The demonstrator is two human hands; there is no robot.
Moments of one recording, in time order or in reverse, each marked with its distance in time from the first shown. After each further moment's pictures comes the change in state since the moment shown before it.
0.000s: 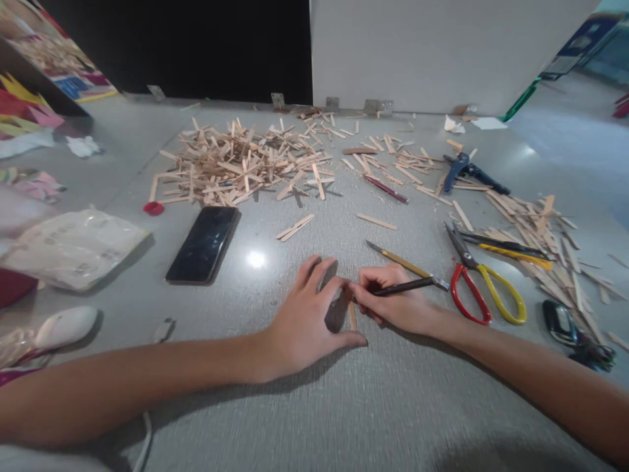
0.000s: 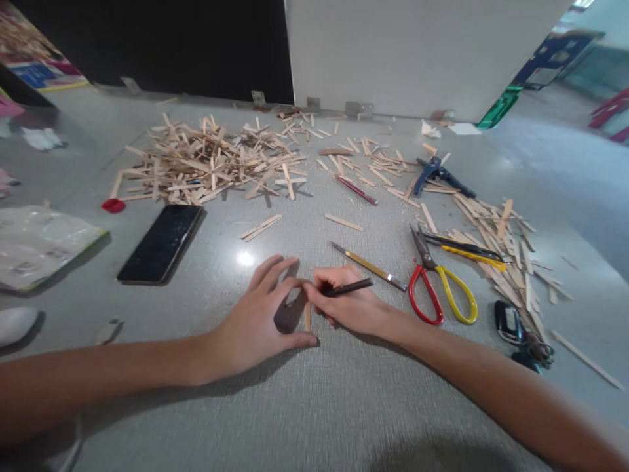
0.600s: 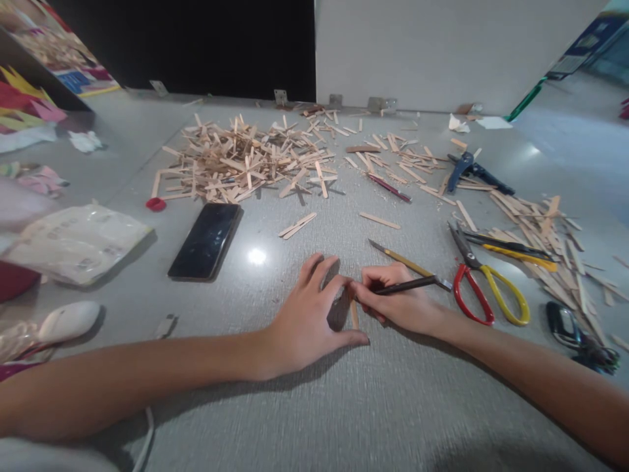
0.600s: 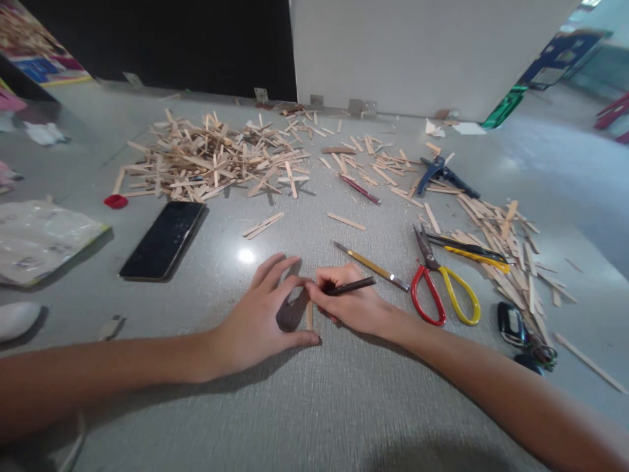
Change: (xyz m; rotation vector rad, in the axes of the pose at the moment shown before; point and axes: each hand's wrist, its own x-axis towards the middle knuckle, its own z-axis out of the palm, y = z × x) left_hand -0.002 -0.001 -0.001 -0.031 -0.002 0.000; right_hand 0.000 -0.003 -0.002 -0.028 -0.010 0.022
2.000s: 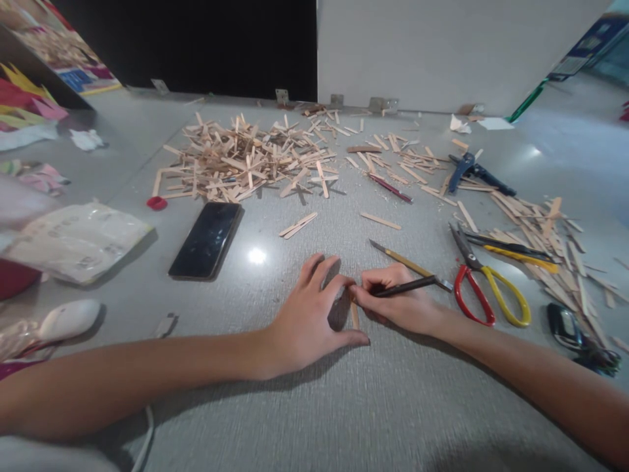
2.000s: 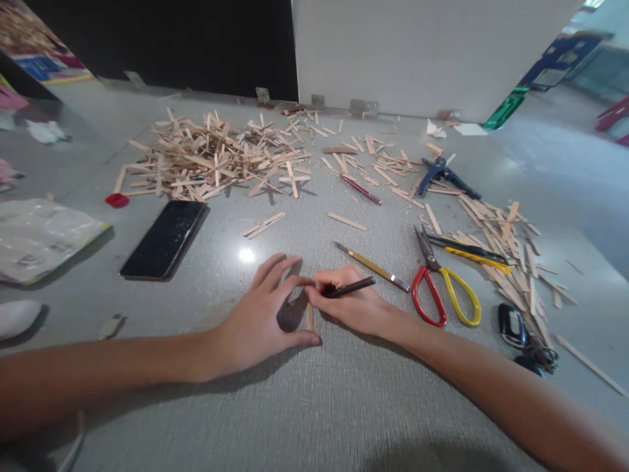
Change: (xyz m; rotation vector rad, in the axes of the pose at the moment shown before) left_hand 0.000 0.000 0.000 -0.023 0.007 0.002; right_hand 0.002 0.000 -0.002 -0.104 -0.010 -0.043
